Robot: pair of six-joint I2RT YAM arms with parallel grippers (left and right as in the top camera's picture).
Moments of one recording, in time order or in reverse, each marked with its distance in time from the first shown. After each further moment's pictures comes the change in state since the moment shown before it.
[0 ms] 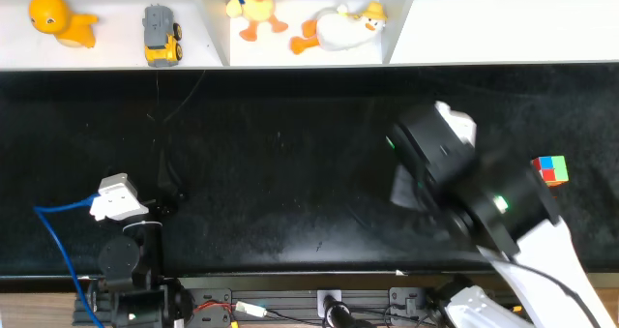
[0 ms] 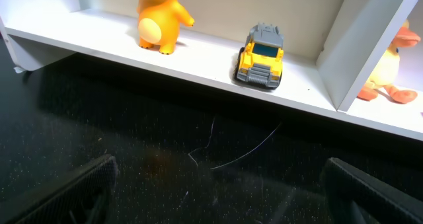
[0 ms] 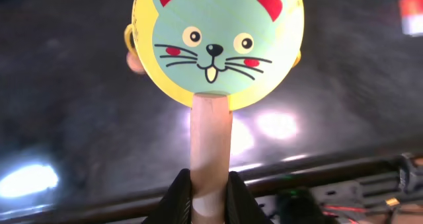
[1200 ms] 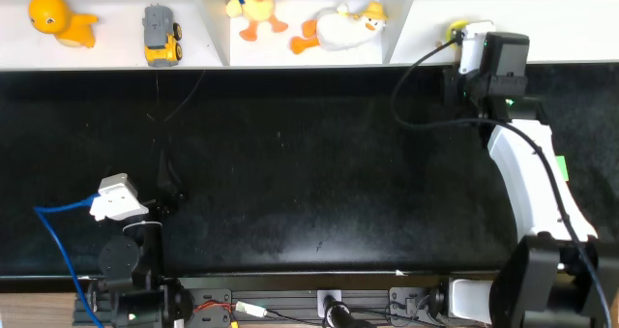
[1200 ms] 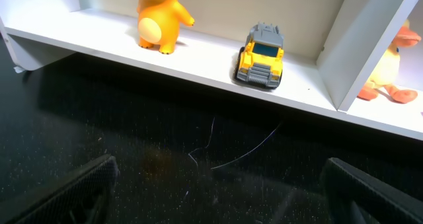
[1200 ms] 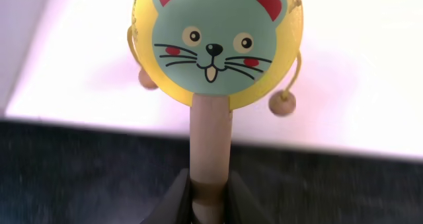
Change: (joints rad) left arm 0.000 0.000 0.000 0.000 0.000 0.000; right arm -0.658 0.396 -0.382 1.318 -0.276 -1.008
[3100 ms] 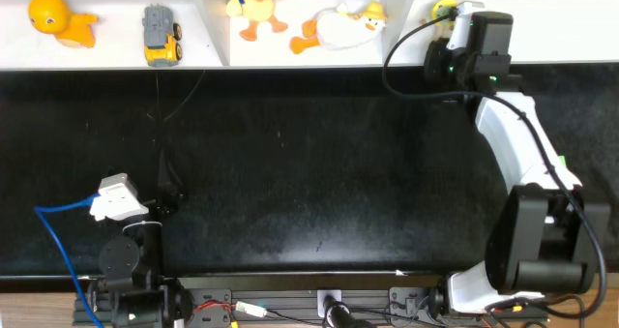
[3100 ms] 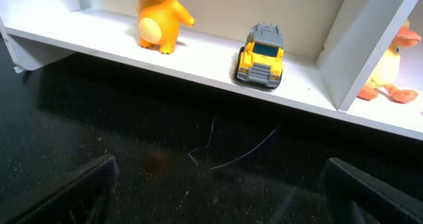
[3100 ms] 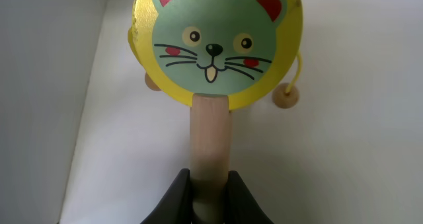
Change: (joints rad) left arm 0.000 0.000 0.000 0.000 0.000 0.000; right arm 0.040 0.179 0.107 0.090 -0.113 0.267
